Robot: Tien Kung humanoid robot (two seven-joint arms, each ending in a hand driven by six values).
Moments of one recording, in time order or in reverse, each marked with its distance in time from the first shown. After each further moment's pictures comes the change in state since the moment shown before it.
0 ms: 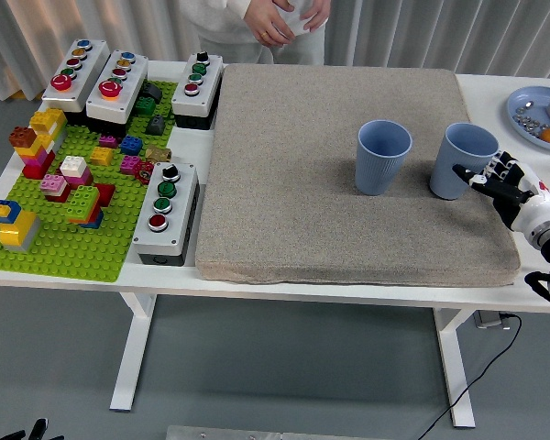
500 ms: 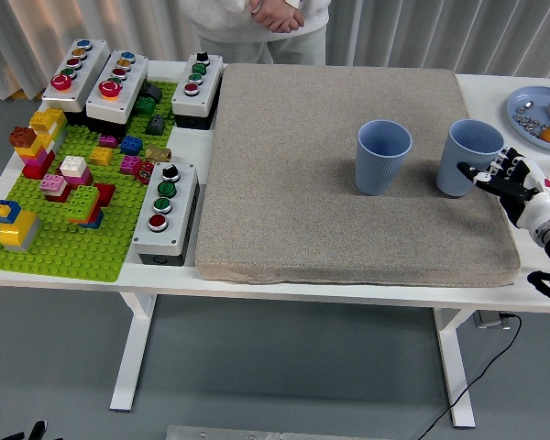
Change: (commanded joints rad) left arm 0.005 0.002 0.002 0.000 -0.001 0.000 0.001; right arm -0.005 -0.010 -0.001 0.037 -0.063 -0.049 0.017
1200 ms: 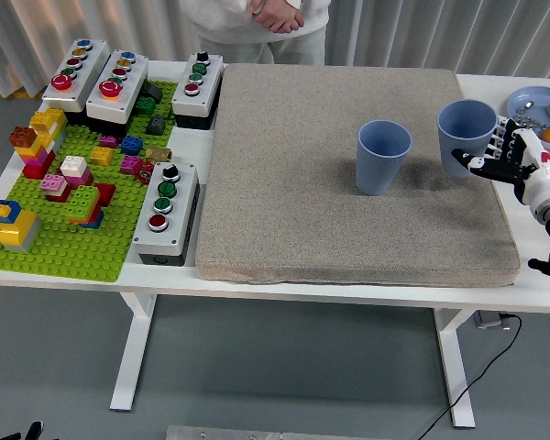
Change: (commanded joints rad) left arm 0.002 0.007 -0.007 0.000 0.003 0.000 0.000; right arm 0.029 -0.029 -0.053 0.111 -0.245 -0.089 0.004
